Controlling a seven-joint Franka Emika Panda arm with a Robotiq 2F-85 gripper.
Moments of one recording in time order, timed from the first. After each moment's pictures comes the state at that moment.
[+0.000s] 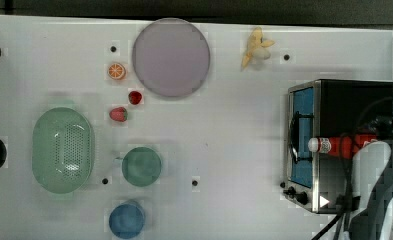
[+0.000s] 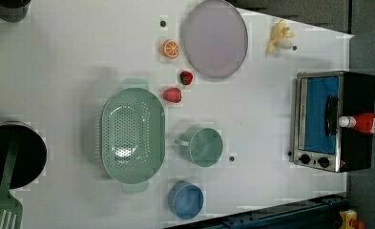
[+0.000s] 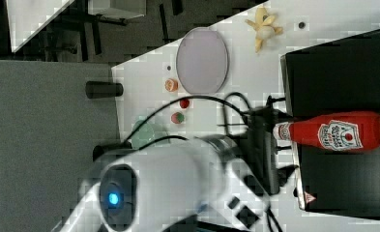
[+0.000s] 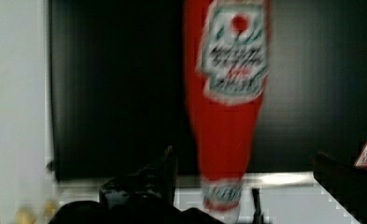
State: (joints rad) arm -0.11 0.12 -0.62 -1.93 0.05 0.51 0.14
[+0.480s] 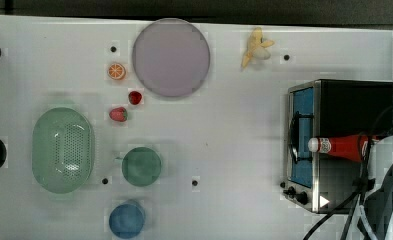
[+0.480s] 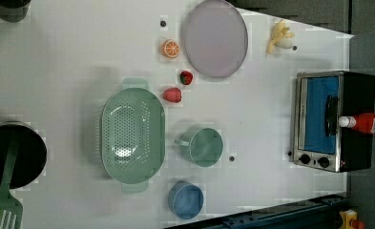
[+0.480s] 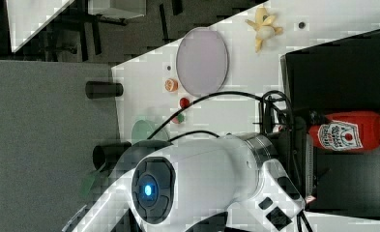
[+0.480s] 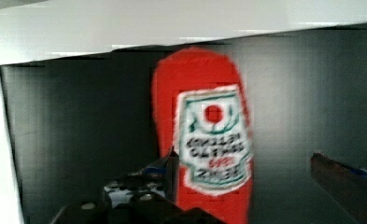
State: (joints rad) arm -0.14 0.22 -0.65 -1.88 0.08 0.56 0.14
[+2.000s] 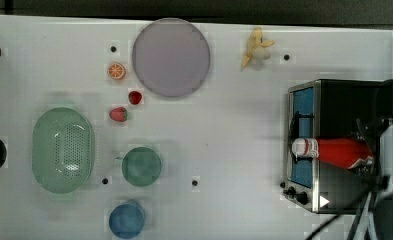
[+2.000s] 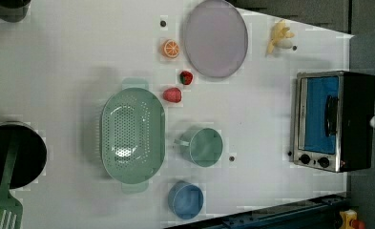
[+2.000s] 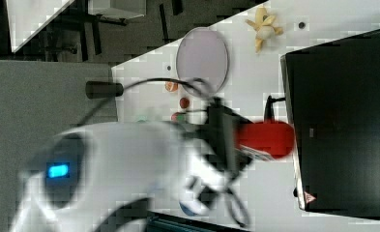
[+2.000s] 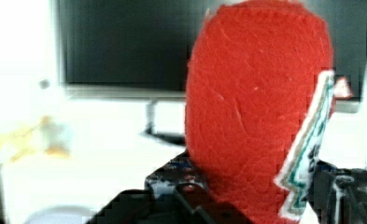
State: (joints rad) arm -0.09 0.13 -0.57 -1.70 0.16 0.16 0.04
